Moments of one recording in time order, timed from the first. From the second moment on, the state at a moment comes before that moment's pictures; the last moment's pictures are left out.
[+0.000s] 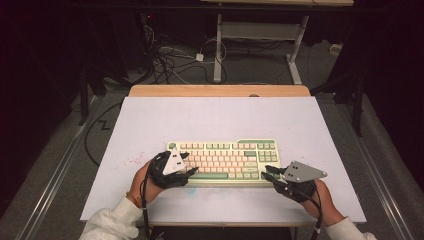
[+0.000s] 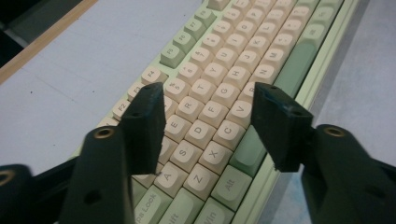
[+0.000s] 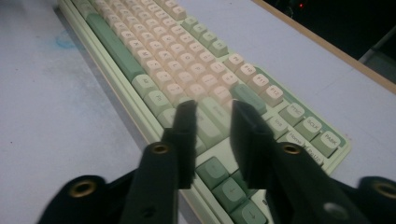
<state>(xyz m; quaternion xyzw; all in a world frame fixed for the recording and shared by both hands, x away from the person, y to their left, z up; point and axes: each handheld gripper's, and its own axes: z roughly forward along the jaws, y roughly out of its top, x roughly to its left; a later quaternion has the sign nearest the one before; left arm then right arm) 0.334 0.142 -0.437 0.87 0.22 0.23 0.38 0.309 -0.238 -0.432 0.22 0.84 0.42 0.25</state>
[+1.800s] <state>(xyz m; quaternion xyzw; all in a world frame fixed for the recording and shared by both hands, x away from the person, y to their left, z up) 0.311 0.185 -0.438 0.86 0.23 0.25 0.38 0.354 -0.197 -0.455 0.23 0.89 0.34 0.21</state>
